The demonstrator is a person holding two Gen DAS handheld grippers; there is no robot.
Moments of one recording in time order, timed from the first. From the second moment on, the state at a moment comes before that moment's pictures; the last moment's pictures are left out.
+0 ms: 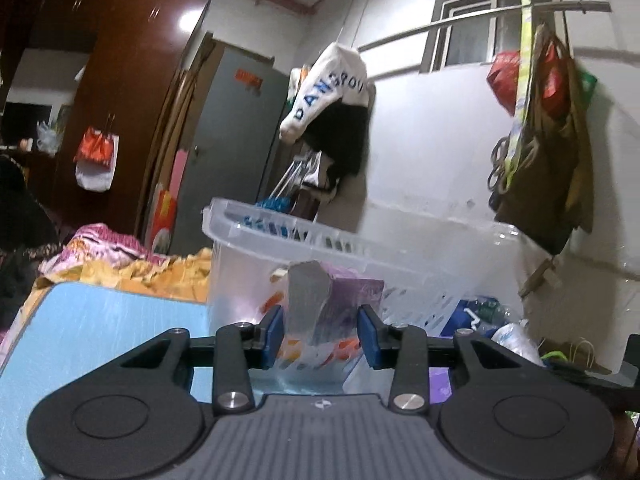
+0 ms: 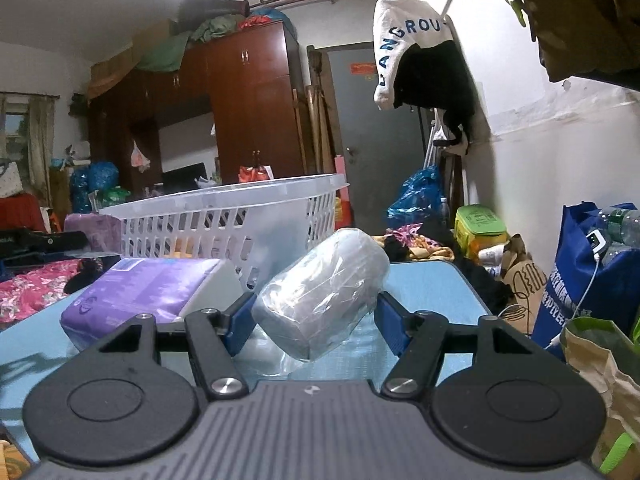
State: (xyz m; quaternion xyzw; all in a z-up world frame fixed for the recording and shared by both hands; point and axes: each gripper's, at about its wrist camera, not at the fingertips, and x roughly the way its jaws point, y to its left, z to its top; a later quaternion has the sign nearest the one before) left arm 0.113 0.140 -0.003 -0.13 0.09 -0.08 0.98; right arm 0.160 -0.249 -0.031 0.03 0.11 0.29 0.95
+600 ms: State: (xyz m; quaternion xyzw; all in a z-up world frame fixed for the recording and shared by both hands) left arm 0.099 0.136 -0.003 -0.12 0.06 -0.10 0.99; right arm 0.157 -0.248 -0.025 0.03 0.10 0.31 0.94
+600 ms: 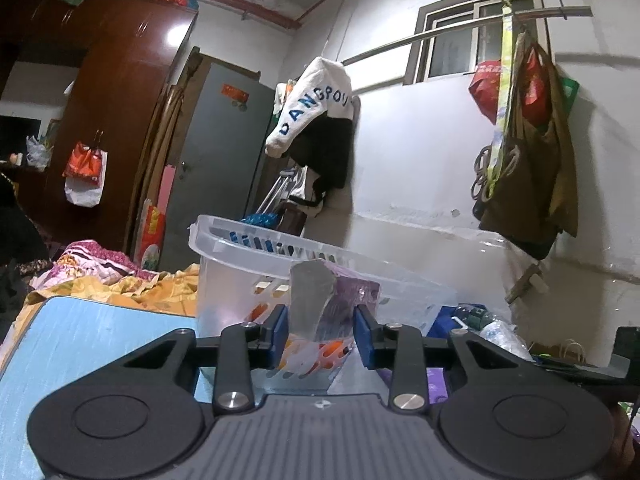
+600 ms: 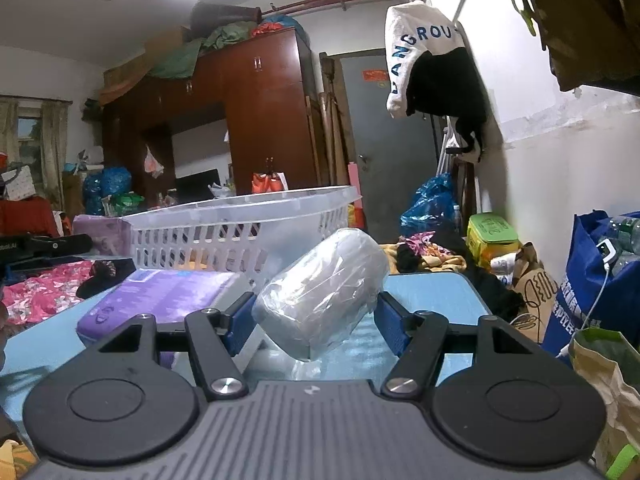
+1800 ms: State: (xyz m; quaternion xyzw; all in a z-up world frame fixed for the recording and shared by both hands) left arm 0.241 0.137 0.079 -0.10 0.24 0.04 0.96; right arm 0.281 -0.116 0.067 -0.11 0.29 0.39 0.87
